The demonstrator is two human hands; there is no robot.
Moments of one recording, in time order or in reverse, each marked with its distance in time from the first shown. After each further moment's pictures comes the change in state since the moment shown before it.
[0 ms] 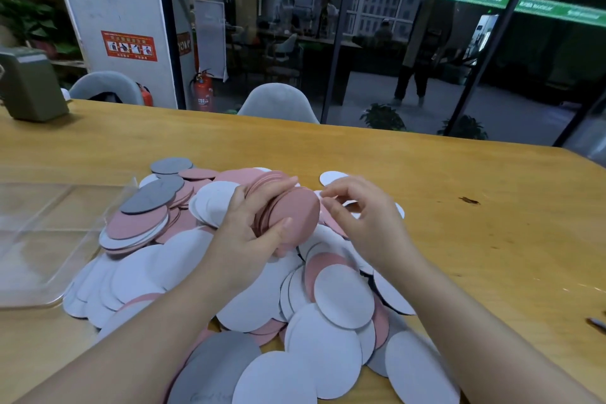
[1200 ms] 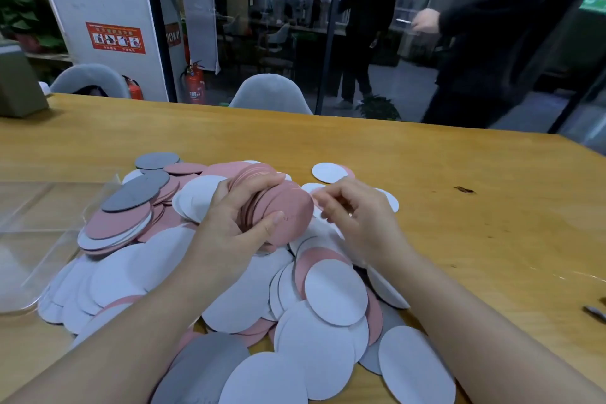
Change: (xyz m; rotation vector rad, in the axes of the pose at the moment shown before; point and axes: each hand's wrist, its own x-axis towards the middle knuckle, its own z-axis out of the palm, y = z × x) left_hand 0.002 -0.001 0.001 -0.039 0.036 -0.011; right_hand -0.002 0.023 0.004 -0.028 -0.013 -0.041
